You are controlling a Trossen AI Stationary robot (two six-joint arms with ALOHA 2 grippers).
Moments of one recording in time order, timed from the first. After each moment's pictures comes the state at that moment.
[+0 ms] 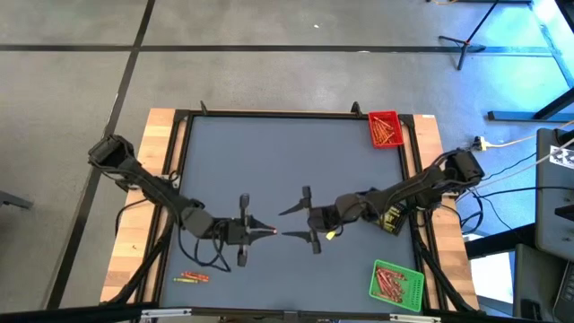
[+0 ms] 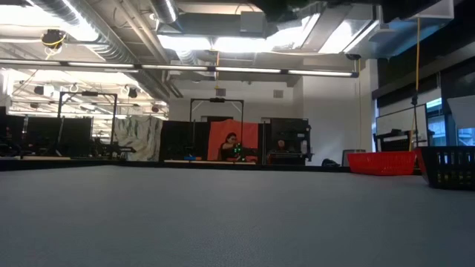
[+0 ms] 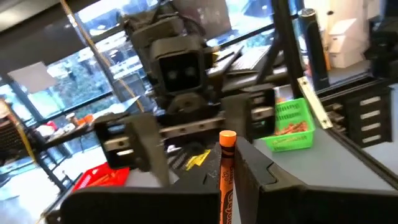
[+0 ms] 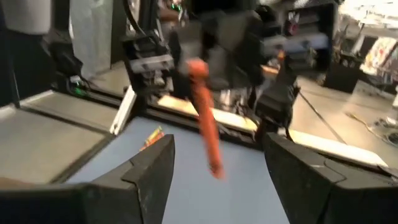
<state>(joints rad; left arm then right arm) -0.57 1.43 0.72 0.72 -0.61 0.35 0.32 1.65 0.89 0.72 0.10 -0.20</state>
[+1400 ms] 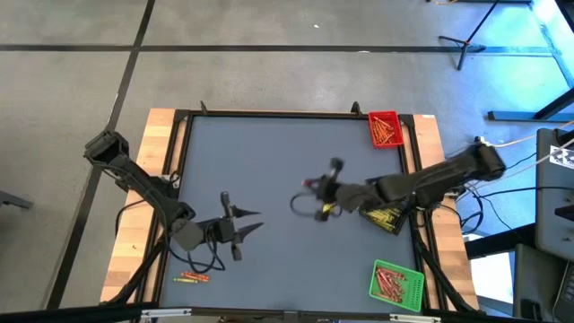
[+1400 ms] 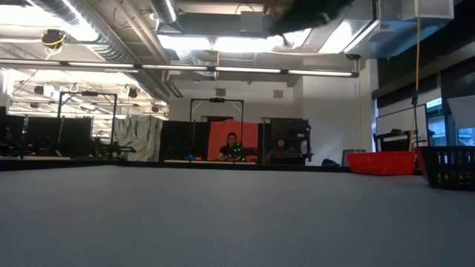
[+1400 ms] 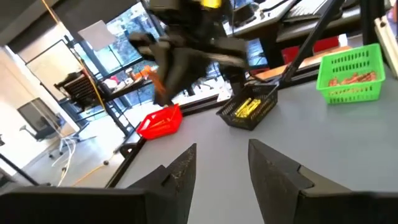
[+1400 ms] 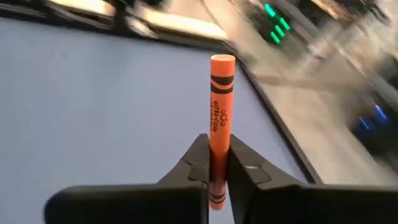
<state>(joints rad) -0.69 1.35 0.72 0.44 -1.02 0.24 0.29 1.42 1.03 -0.11 0.64 -0.05</state>
